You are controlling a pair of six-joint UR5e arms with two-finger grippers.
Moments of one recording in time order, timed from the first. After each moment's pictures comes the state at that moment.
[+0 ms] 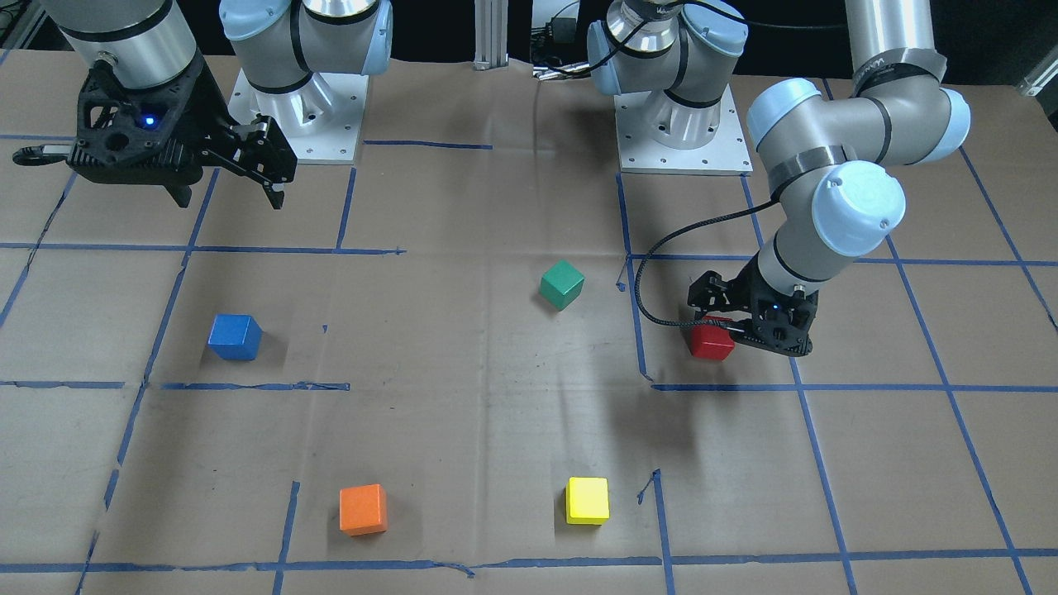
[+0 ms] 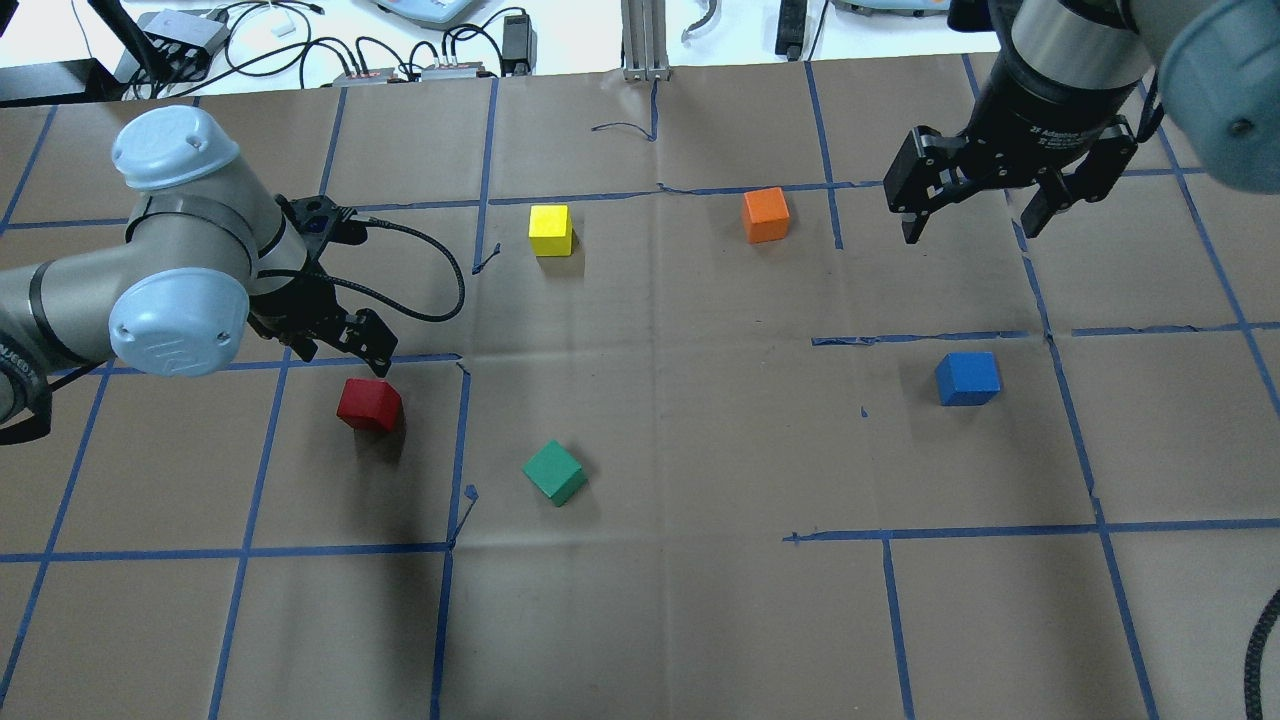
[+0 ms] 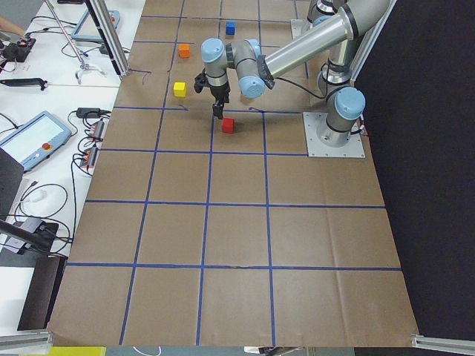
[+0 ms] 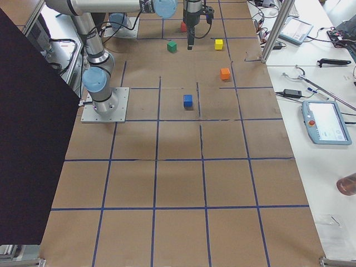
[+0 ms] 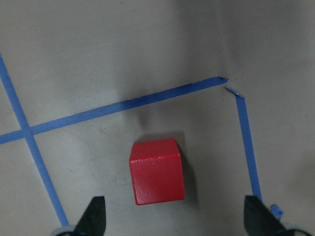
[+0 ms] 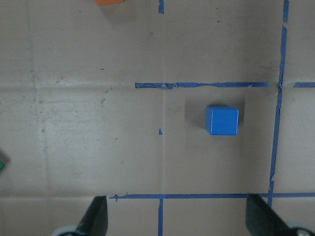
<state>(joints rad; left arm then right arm) -1.36 -1.78 -1.94 -1.13 1.58 0.47 1.55 -1.59 1.57 -1.55 -1.57 -0.02</state>
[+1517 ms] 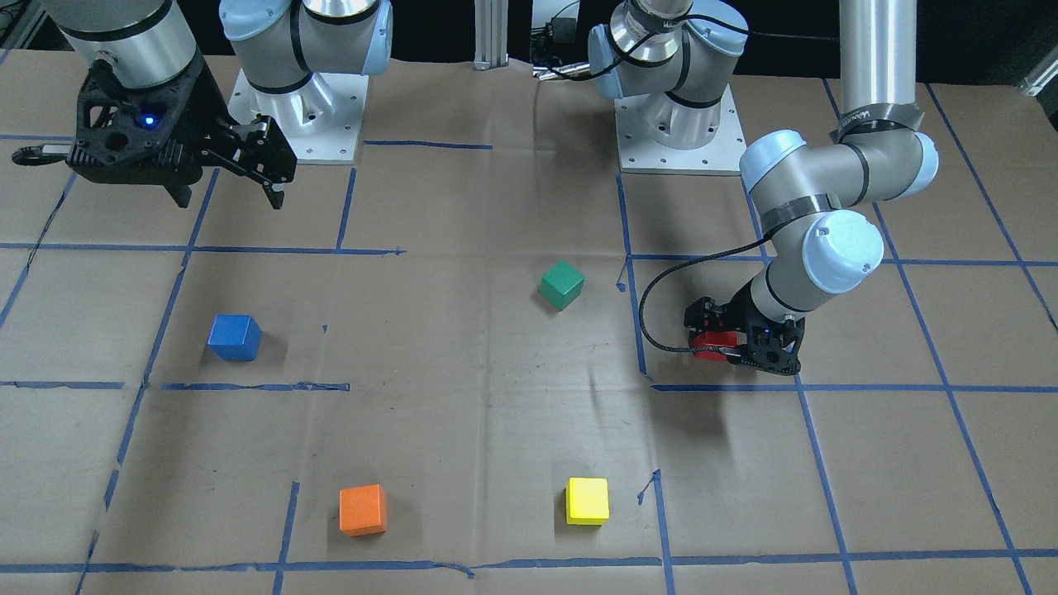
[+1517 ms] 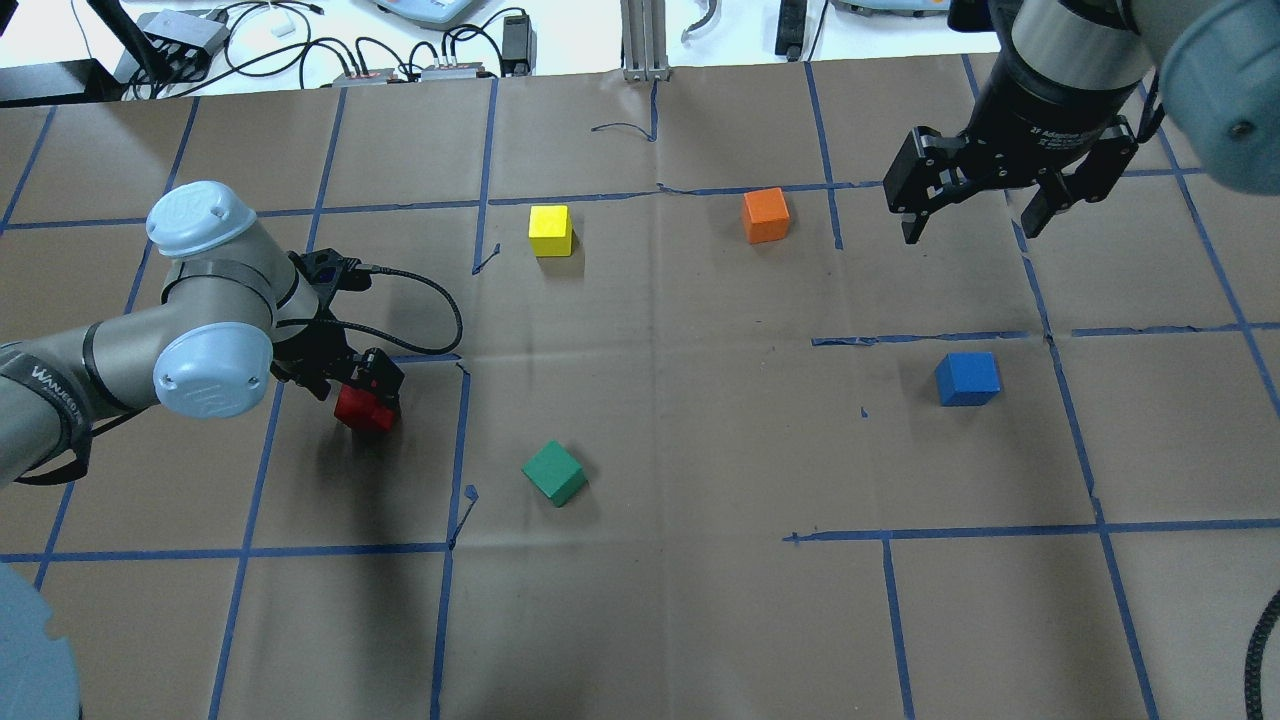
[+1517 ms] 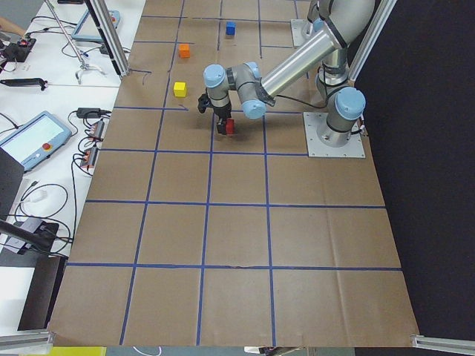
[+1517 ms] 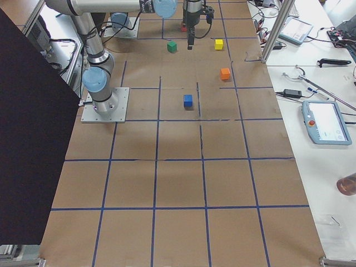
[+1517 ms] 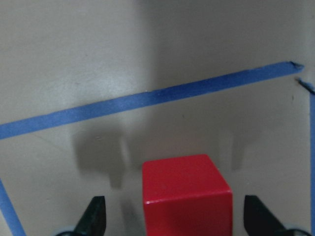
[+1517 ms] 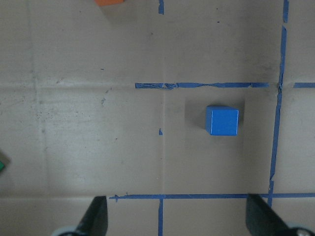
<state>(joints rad) -1.32 -1.86 -2.04 -0.96 1.56 0.45 1.55 -1.59 1.57 -1.55 -1.57 -0.02</state>
